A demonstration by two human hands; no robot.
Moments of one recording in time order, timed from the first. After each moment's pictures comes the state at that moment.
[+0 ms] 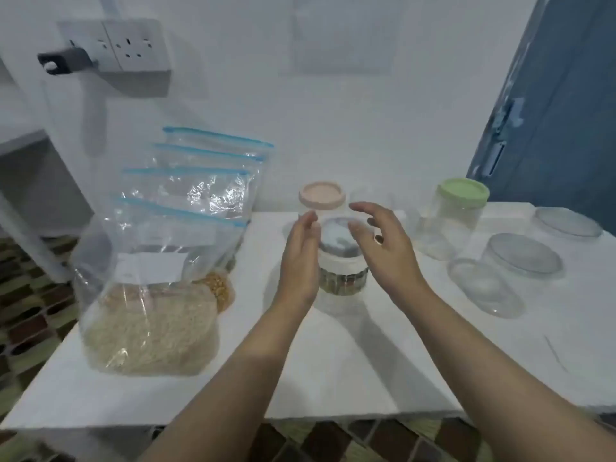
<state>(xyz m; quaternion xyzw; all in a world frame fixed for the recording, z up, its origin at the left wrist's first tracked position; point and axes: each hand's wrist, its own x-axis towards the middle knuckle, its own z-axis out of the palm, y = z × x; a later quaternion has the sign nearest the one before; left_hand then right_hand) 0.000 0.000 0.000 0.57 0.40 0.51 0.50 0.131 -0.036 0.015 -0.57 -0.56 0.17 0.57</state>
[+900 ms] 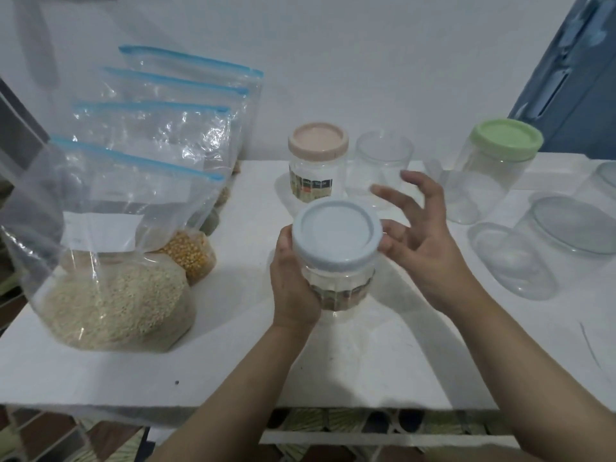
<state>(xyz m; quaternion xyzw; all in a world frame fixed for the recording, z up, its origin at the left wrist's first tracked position) 0.021 -0.014 -0.058 0.43 0.41 0.59 0.54 0.184 -0.048 -0.020 -0.41 -0.58 0.42 0.56</state>
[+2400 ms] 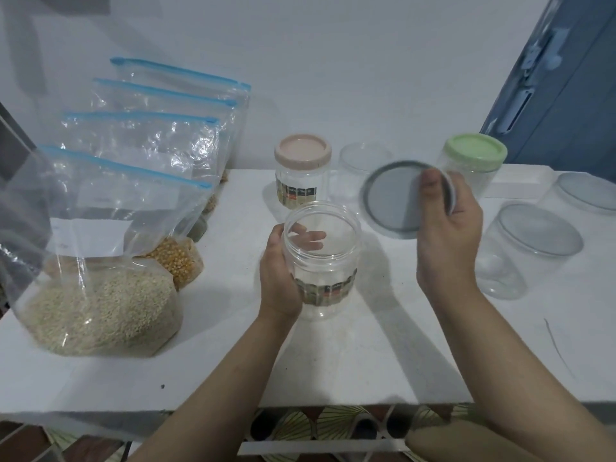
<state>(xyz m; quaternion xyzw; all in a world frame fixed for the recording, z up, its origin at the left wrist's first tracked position) 0.021 -0.001 -0.061 0.46 0.37 0.56 0.58 0.187 -0.048 0.010 -0.51 -0.43 0.17 0.72</state>
